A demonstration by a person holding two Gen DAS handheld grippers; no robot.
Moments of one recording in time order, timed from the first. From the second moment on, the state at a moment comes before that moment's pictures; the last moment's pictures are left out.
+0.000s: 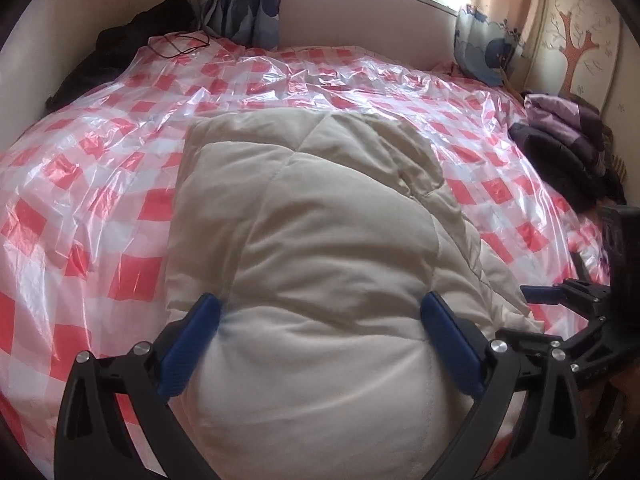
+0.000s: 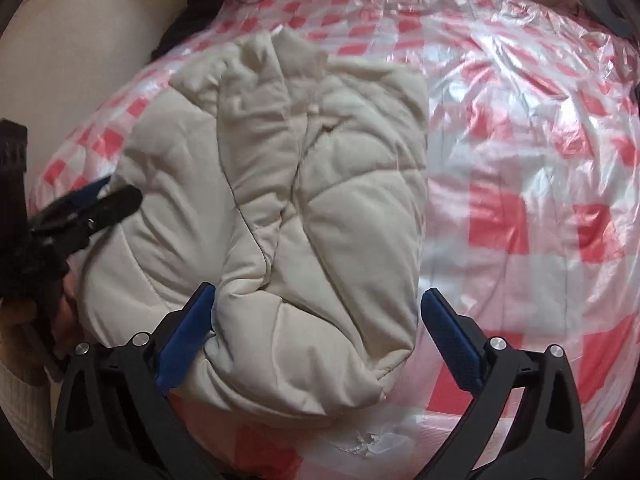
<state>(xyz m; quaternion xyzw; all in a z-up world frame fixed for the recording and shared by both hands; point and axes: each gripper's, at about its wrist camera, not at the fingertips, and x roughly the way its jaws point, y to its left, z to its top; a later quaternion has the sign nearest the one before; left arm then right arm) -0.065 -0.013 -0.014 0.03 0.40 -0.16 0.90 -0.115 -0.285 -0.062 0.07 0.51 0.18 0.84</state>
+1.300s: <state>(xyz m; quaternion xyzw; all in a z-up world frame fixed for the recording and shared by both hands) -0.061 0.019 -0.016 -0.03 0.42 -0.16 0.89 -0.074 -0.284 -0.056 0.11 0.51 0.18 0.84</state>
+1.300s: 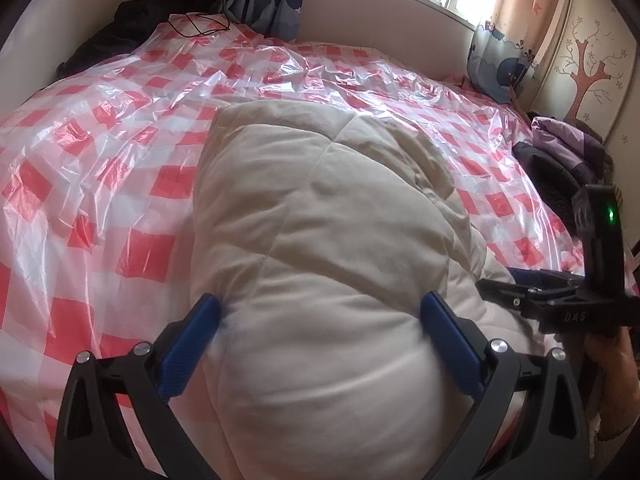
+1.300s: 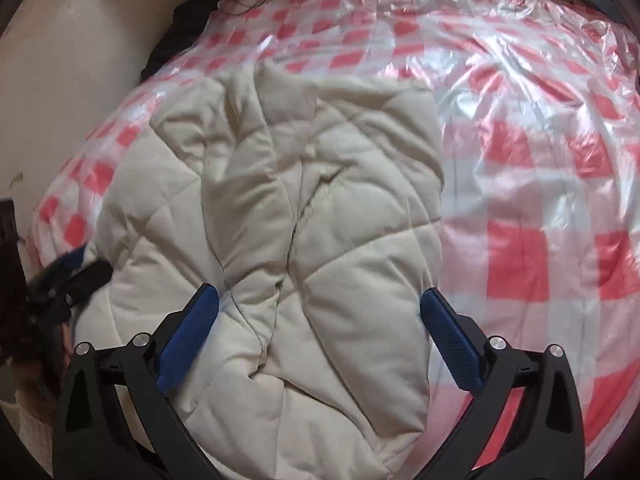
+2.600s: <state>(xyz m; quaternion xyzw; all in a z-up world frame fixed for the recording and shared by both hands) -0.125 0.039 -0.001 -0.02 0.44 -0.11 0.89 -0.150 -0.263 -0.043 0.07 0.54 0.20 0.82</state>
